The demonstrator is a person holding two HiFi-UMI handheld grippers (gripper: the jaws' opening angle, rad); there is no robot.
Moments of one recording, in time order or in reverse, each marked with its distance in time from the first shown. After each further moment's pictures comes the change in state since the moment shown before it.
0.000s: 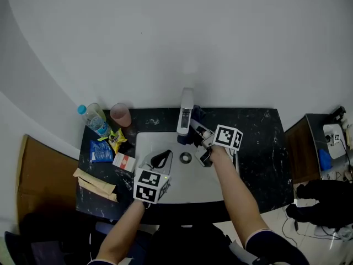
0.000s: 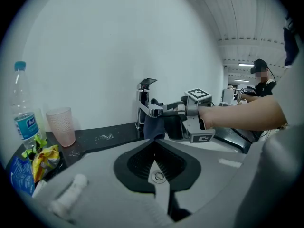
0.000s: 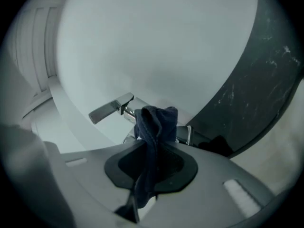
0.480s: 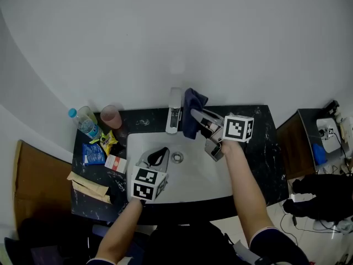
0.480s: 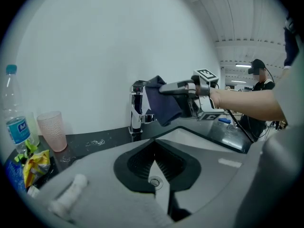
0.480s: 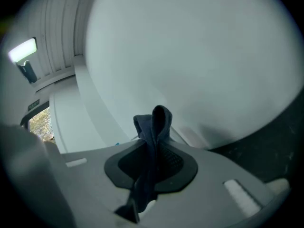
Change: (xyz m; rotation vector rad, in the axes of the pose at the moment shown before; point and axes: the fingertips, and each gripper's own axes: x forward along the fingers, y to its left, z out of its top) left arm 0.014 -0.017 0.013 0.010 -0.019 -0.029; right arm -0.042 0.072 0.055 -0.310 0.065 0.113
